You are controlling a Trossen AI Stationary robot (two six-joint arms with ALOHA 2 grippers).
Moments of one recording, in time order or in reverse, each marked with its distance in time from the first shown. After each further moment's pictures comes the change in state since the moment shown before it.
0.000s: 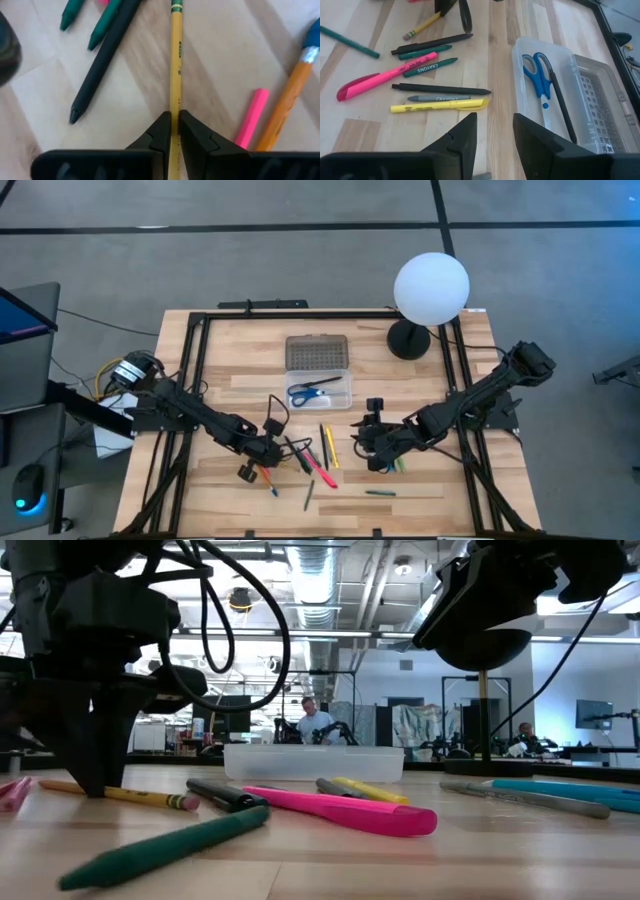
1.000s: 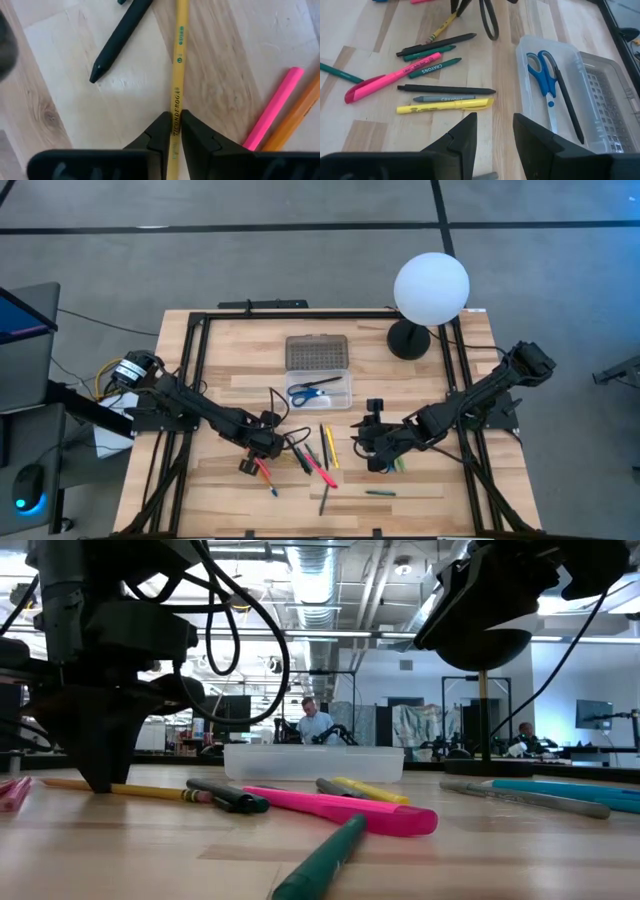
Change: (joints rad) left arm 0.065 0.002 0.034 -0.133 0.032 -0.071; right arm 0.000 0.000 0.000 0.000 -0.021 0.028
